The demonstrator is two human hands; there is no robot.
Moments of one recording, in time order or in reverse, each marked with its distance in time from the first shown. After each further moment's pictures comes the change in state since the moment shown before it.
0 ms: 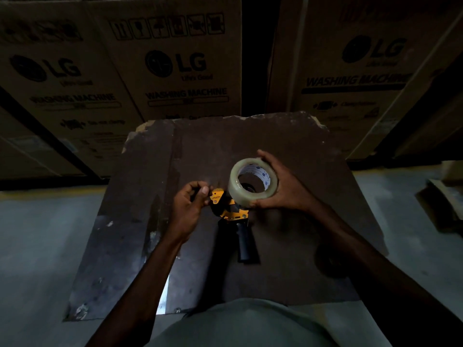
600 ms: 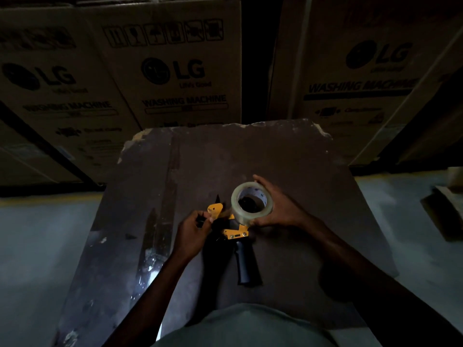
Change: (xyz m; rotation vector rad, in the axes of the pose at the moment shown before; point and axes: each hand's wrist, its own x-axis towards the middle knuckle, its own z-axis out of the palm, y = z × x) left_hand 0.029 -0.077 -0.015 0.485 0.020 -0.012; right_hand 0.031 0.061 0.015 -0.047 -0.073 0.097
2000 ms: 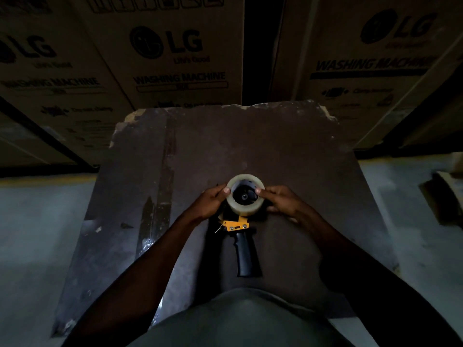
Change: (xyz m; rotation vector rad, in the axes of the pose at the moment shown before) left_hand 0.073 0.002 0.037 0.015 -0.470 -0.099; right_hand 0.027 0.048 0.023 0.560 -0.003 0.568
